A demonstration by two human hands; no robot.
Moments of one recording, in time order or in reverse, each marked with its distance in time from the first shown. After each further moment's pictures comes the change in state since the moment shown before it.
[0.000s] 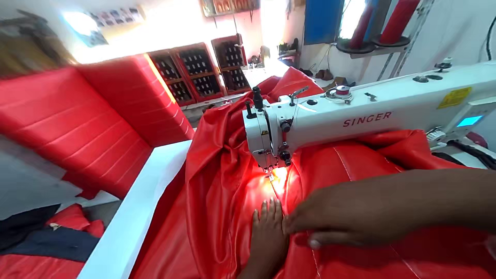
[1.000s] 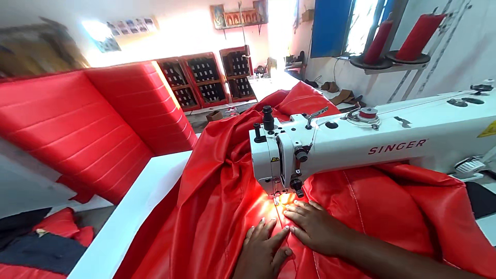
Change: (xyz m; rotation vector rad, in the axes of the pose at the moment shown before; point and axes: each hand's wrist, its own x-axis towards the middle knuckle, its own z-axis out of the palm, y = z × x) left_hand 0.037 -0.057 0.001 -0.124 0.162 0.220; right_hand 0.057 0.134 0.113 0.073 0.150 0.601
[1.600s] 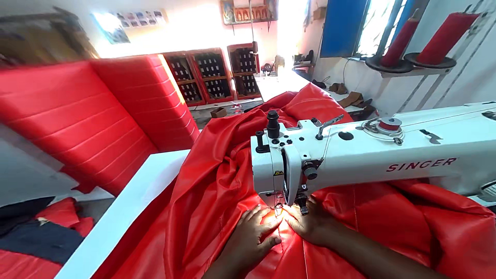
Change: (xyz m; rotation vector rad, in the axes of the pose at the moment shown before) left_hand 0.053 -0.044 -0.024 -0.010 -0.051 0.081; right_hand 0.045 0.023 -0.010 -0.014 0.089 0.031
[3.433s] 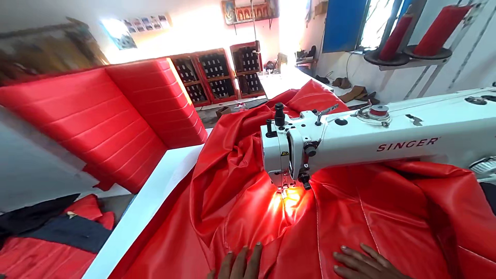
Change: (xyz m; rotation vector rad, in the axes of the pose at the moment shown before) left_hand -0.149 0.103 -0.015 0.320 0.083 -0.367; right_hand -0.198 -0.018 0.016 0.196 -0.128 -0.230
